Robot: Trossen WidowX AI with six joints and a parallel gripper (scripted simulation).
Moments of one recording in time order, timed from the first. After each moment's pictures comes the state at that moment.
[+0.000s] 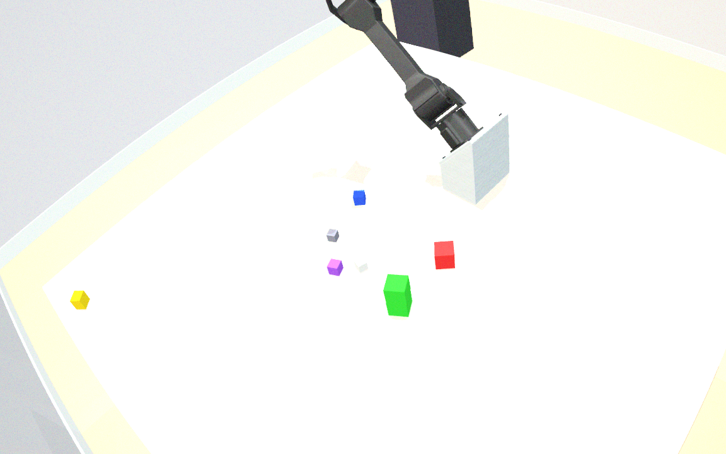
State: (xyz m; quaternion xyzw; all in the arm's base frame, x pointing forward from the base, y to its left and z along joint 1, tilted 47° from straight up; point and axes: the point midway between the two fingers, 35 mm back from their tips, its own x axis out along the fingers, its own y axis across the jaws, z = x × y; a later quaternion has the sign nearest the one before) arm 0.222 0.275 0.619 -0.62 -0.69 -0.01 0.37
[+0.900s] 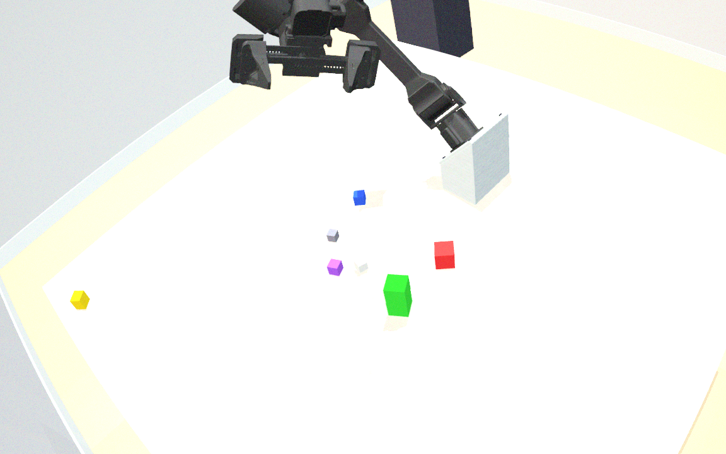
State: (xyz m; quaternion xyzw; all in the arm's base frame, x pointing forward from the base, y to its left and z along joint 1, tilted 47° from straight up) arm 0.392 0.329 0.202 -0.47 0.08 0.46 0.75
